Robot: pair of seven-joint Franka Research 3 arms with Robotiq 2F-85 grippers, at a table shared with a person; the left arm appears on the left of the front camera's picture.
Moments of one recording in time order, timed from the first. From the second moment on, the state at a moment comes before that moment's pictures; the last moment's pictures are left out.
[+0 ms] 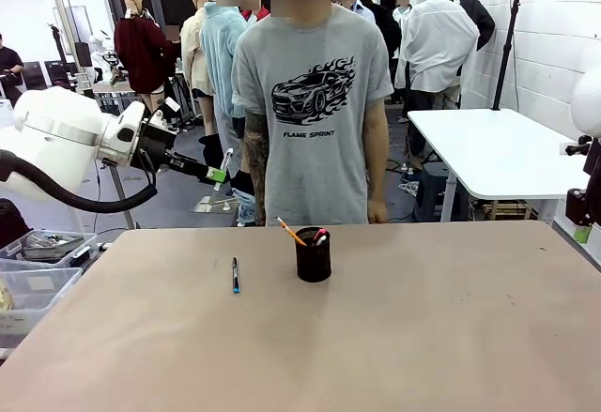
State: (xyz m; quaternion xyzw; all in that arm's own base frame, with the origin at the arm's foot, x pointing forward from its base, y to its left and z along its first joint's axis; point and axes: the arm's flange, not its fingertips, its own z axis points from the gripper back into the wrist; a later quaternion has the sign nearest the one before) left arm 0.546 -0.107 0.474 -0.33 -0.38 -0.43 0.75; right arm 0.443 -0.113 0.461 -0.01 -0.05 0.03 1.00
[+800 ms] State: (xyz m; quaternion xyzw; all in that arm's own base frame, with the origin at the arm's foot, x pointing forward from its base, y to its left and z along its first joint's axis) left arm 0.581 -0.153 0.447 -0.45 -0.42 -0.52 0.59; right arm 0.443 -0.113 0.461 -0.01 -0.05 0.03 1.00
